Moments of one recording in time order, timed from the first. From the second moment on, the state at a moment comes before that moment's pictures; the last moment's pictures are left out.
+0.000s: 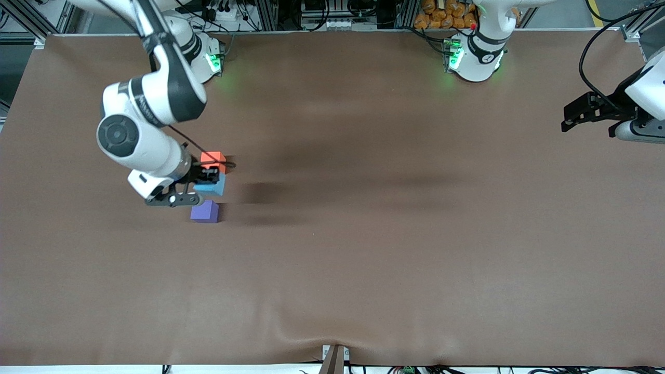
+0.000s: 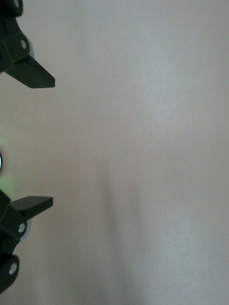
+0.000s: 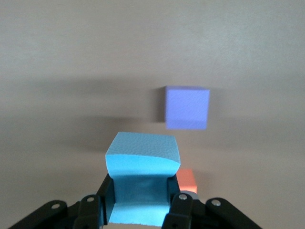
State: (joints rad) left arm 0.01 -0.03 -0.06 -1.61 -0.02 1.53 0.08; right arm 0.32 0.22 -0.06 -1.96 0.08 2.06 0.20
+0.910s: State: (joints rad) left arm 0.01 -0.03 -0.06 -1.61 -0.02 1.53 0.08; right arm 0.26 0.27 -0.06 -2.09 0.05 2.20 0.08
